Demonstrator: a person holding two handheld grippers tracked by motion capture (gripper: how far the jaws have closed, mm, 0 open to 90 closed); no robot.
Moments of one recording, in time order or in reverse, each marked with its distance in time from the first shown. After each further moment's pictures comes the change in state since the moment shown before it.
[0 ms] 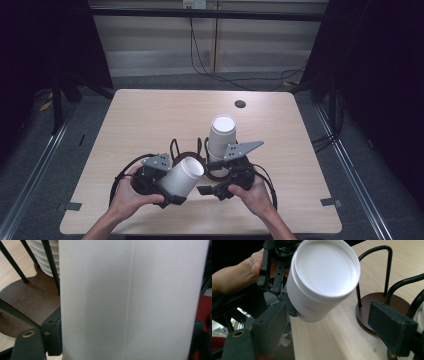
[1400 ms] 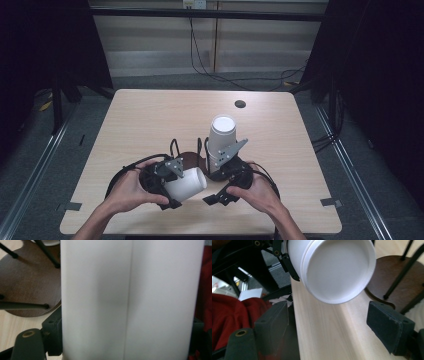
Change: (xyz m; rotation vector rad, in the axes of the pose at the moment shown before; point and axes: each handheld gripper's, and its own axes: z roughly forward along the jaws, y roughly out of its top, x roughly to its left) left arm -0.005 0.027 0.012 0.381 0.030 0.116; right arm -0.004 0.003 0.008 0.326 0.043 -0.058
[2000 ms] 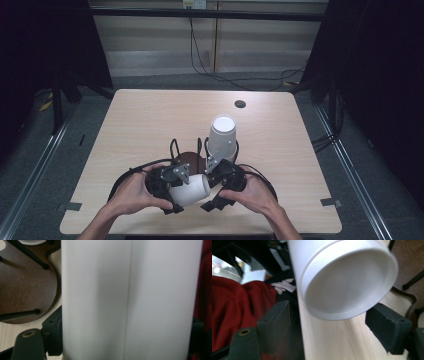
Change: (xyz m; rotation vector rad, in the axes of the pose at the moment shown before) left arm -0.009 0.008 0.012 0.062 0.004 0.047; right arm 0.002 0.007 0.020 0.162 0.031 -0.018
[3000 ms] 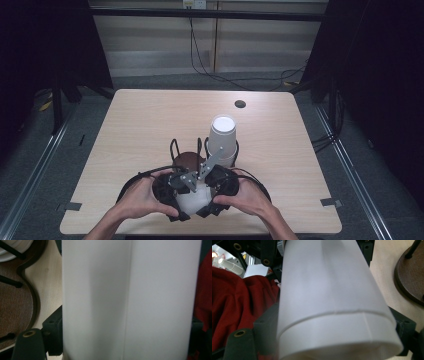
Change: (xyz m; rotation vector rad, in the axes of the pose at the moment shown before) left arm -0.009 0.012 0.013 -0.007 -0.075 0.084; right arm 0.004 0.004 0.019 0.020 0.046 -0.061
